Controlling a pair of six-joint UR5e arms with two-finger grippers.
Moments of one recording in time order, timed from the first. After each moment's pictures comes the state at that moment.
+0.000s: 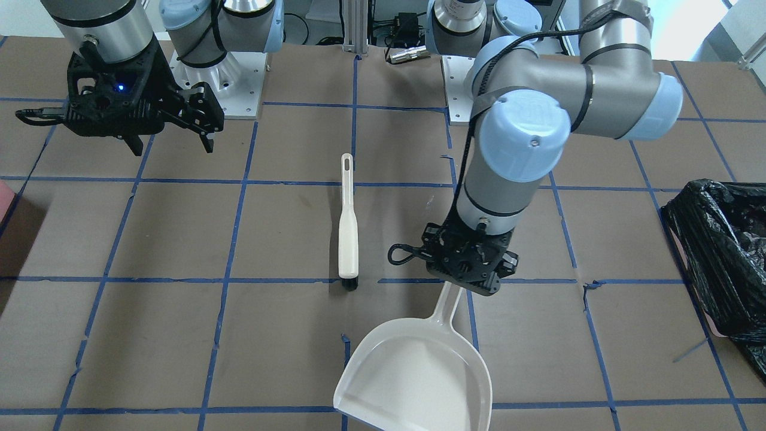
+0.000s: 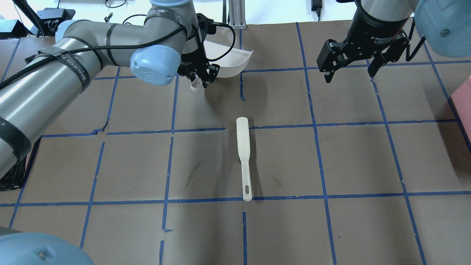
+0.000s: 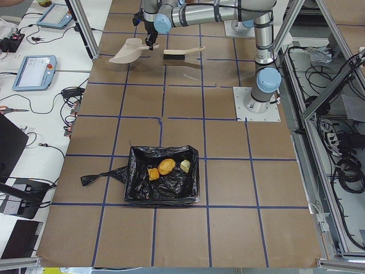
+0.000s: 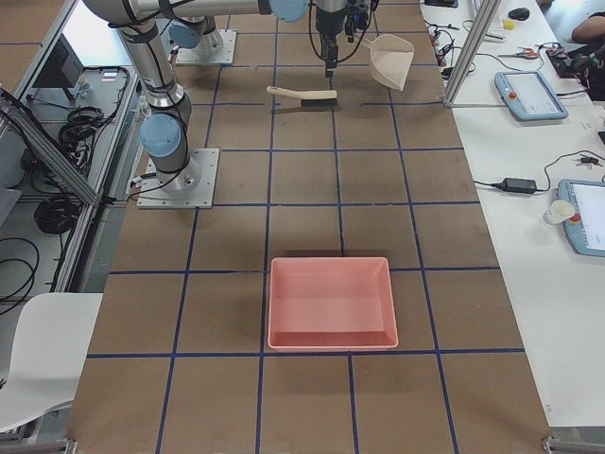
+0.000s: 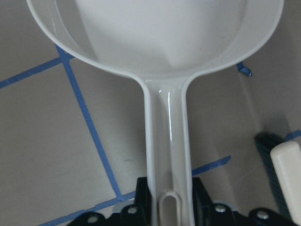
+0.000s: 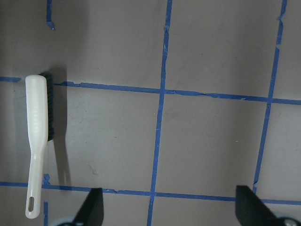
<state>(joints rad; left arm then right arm) -1.81 -1.99 -1.48 -1.17 1.60 0.02 1.59 -1.55 1.51 -1.53 -1.59 -0.07</state>
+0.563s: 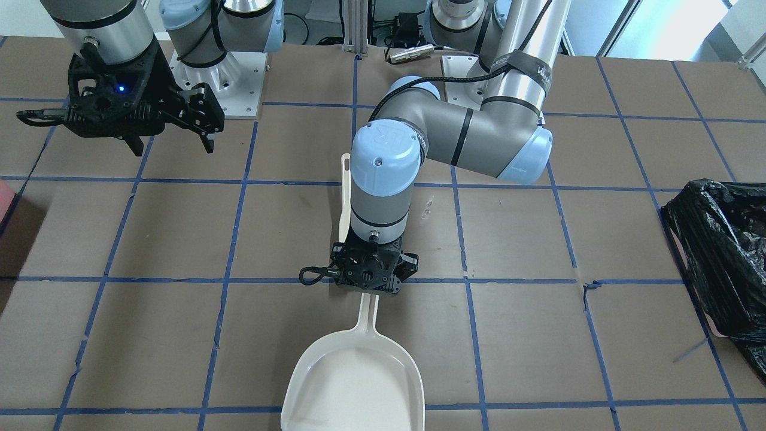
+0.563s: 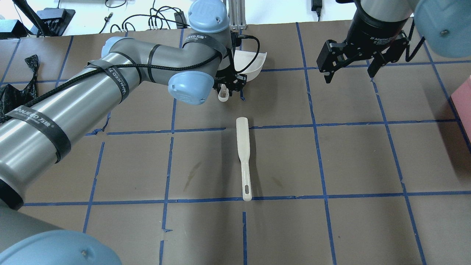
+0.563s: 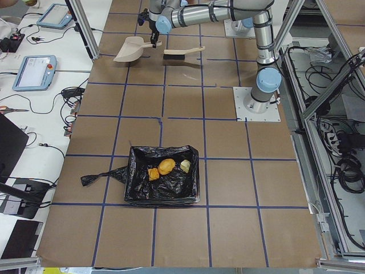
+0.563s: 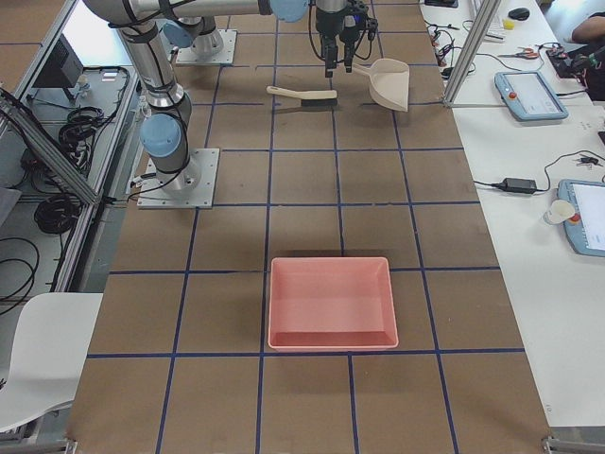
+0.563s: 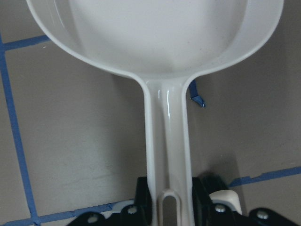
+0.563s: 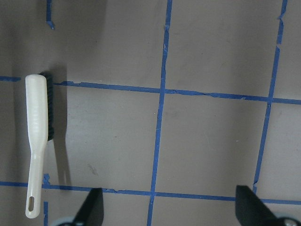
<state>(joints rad) -1.90 -2.06 -1.52 -1.02 1.60 -0.16 1.59 -1.55 1.51 -1.53 -1.59 -0.07</state>
